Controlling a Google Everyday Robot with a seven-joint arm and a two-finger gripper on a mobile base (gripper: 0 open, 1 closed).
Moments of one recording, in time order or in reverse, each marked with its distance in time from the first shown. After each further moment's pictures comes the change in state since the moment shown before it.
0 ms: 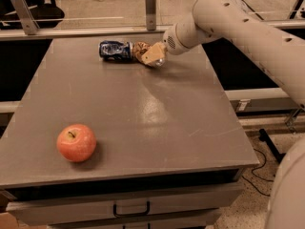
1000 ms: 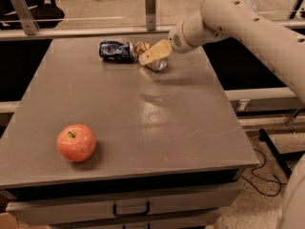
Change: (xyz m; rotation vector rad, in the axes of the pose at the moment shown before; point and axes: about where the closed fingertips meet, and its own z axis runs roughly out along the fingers) arm -0.002 -0.003 -0.016 0.000 -0.029 0.004
